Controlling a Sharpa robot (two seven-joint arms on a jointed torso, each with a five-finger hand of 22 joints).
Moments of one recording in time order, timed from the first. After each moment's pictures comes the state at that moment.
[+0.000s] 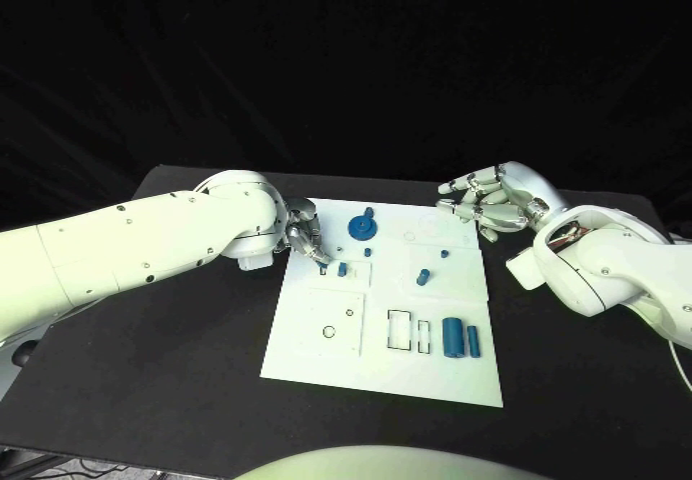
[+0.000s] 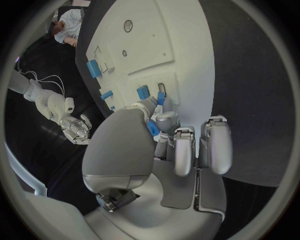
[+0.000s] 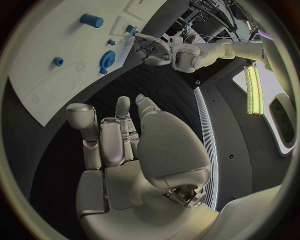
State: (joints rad) left arm 1.29 -0.75 -0.01 1.44 -1.13 0.18 -0.56; left_hand 1.39 -0.19 0.44 0.23 0.11 0.98 0.06 0.52 0.59 1.32 -0.02 1.08 0.93 1.47 -0.08 1.57 1.31 0.04 1.46 0.03 1.44 1.31; right arm 1.25 -0.91 -0.03 1.64 -0.86 -0.48 0.03; right_hand 1.36 -0.02 0.06 0.19 0.29 0.94 0.15 0.09 0.07 1.11 0.06 0.74 0.78 1.47 -0.01 1.28 1.24 0.12 1.24 0.09 1.15 0.78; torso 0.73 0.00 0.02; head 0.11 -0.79
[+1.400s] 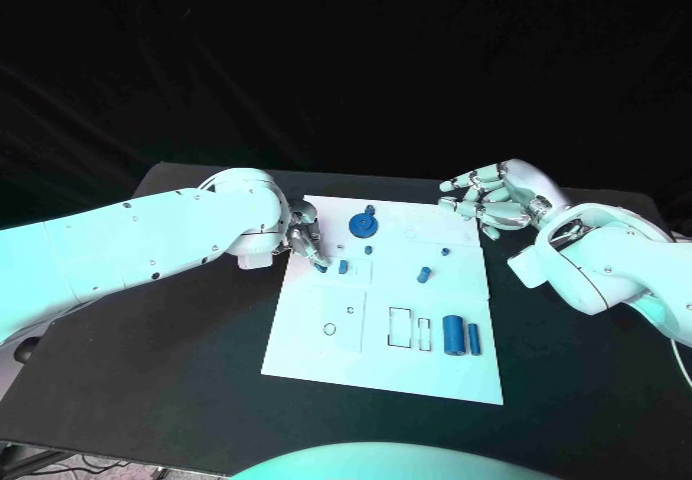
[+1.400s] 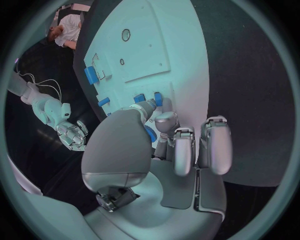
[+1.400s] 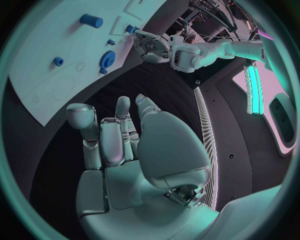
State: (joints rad) left arm 1.28 -0.74 -0.01 1.43 -1.13 0.24 -0.61; left_hand 1.33 -0.18 0.49 0.21 0.11 0.99 0.05 0.53 0.60 1.34 -0.04 1.08 0.94 1.46 -0.08 1.57 1.31 0.04 1.46 0.03 1.45 1.31; right arm 1.25 -0.91 -0.03 1.64 -0.85 -0.48 0.04; right_hand 1.36 -0.02 0.06 0.19 0.29 0.94 0.15 0.09 0.07 1.11 0.06 0.74 0.79 1.47 -0.01 1.28 1.24 0.12 1.24 0.09 1.15 0.78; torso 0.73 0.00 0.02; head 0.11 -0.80
